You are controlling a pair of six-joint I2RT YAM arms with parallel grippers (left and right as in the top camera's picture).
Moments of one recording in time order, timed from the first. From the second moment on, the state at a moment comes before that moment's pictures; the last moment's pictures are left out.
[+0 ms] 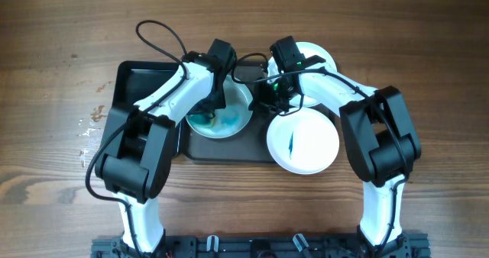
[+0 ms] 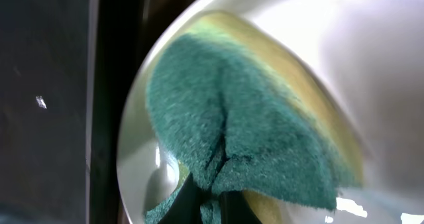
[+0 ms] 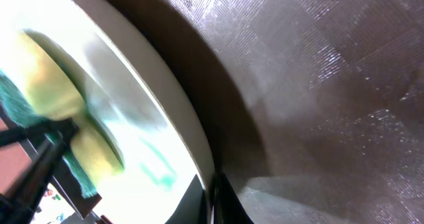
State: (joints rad) left arm -0.40 2.03 1.40 -0.94 -0.24 -0.55; right arm 0.42 2.14 1.40 -0.58 -0.60 0.60
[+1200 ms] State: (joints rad) left arm -0.41 2.03 1.40 -0.89 0.00 -0.41; right arm 0.42 2.14 1.40 -0.59 -0.60 0.60
